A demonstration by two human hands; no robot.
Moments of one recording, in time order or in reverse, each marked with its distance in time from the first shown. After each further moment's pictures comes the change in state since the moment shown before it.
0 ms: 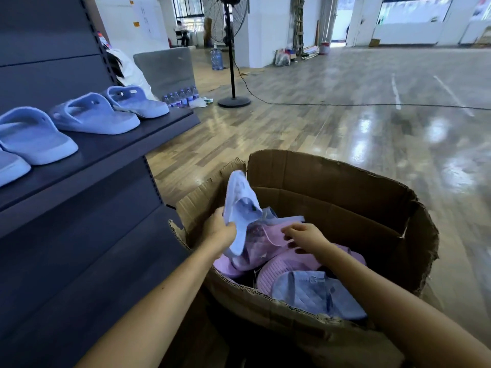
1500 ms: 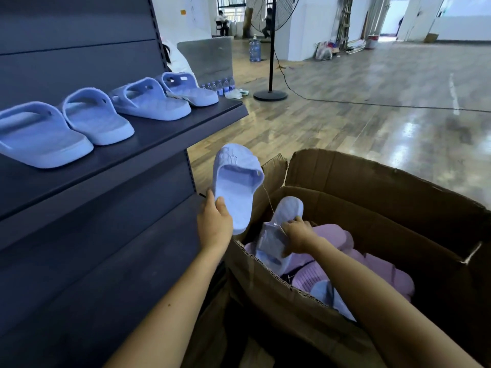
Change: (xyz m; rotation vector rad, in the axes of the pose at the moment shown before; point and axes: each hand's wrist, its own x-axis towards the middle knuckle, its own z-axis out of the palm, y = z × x) left_hand -0.007 -0.023 -0.072 -0.017 0.433 0.046; right_hand 0.080 -0.020 0.086 -1.185 -0.181 -0.500
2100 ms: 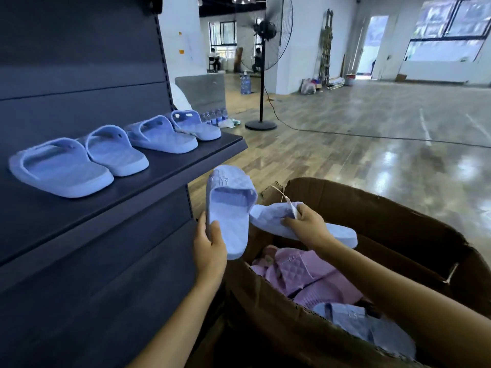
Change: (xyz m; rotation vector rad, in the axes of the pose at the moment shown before) left_hand -0.020 0.016 -0.039 -0.372 0.067 0.002; right_hand -0.064 -0.041 -0.115 0.937 0.459 0.320
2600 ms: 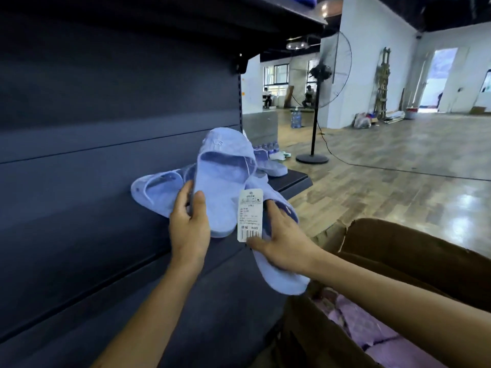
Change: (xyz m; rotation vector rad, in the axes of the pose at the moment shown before) left_hand 0.048 0.097 -0.152 -0.190 0.258 0.218; right_hand -0.072 -0.170 0.065 -0.114 -0.256 -0.628
